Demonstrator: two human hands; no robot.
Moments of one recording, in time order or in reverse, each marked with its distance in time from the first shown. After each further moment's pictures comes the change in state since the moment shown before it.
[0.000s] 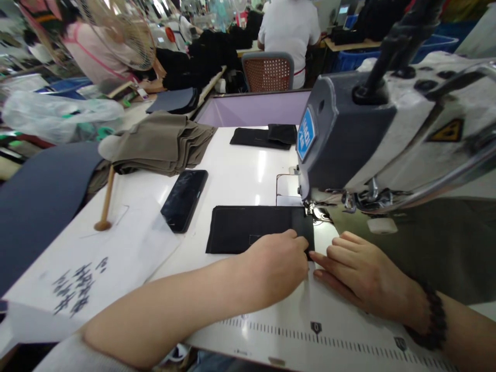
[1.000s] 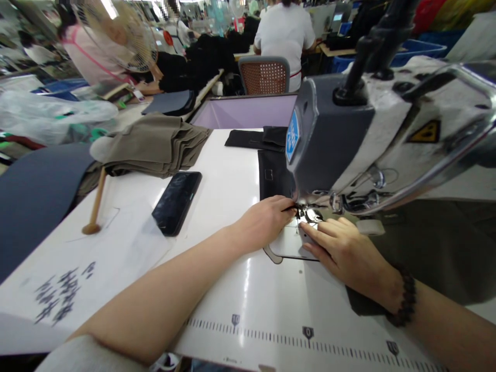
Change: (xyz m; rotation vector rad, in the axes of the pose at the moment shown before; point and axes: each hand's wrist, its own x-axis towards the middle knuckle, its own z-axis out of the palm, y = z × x) left_hand 0.023 -0.058 0.027 -0.077 0.384 -0.108; right_hand 0.001 0.017 0.016 -0.111 -0.103 0.345
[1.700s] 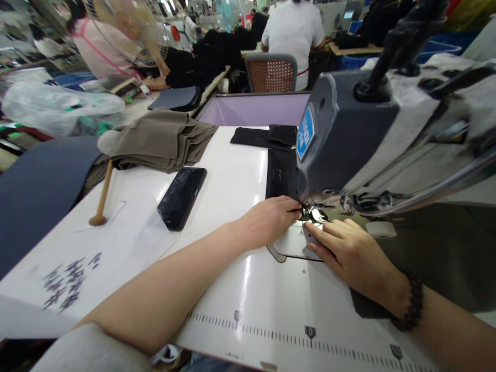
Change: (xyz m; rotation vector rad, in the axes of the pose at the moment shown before) left_hand -0.003 -0.002 -0.002 -0.065 -0.005 0.069; right_hand -0.003 0.002 0.004 -0.016 0.000 -0.004
